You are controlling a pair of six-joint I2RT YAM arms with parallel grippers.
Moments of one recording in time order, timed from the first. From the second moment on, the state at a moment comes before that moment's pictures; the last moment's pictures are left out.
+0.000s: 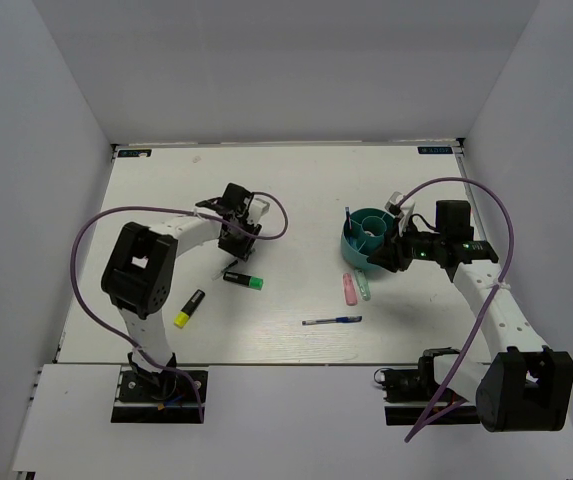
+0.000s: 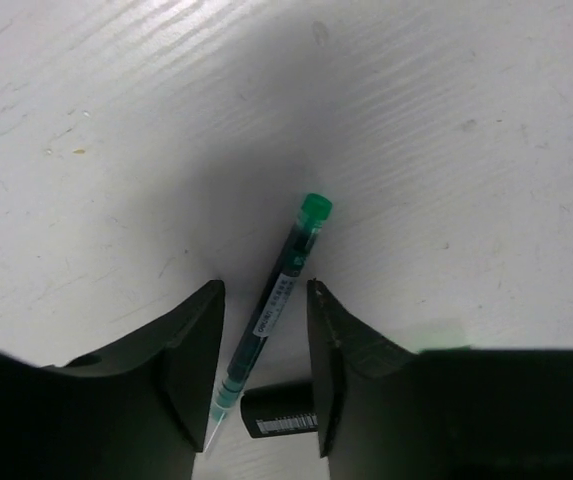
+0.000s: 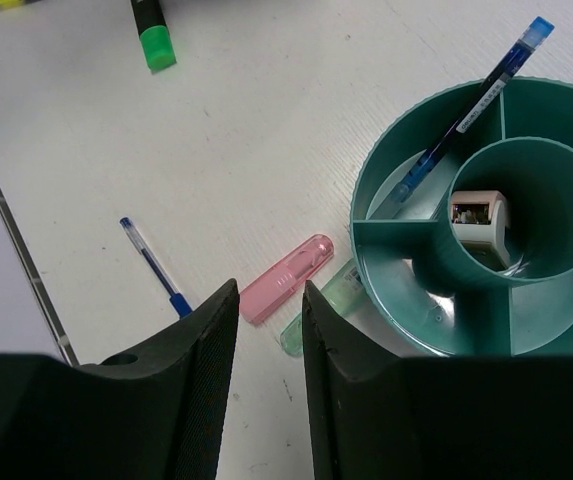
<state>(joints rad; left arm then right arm) -0.44 1.86 1.19 -0.50 0.05 0.09 0.07 1.10 0.81 -0.53 -0.89 -0.47</state>
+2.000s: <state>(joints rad) -1.03 1.98 1.34 0.66 -0.63 -0.30 0.04 1.00 0.75 -0.24 -0.22 -0.08</state>
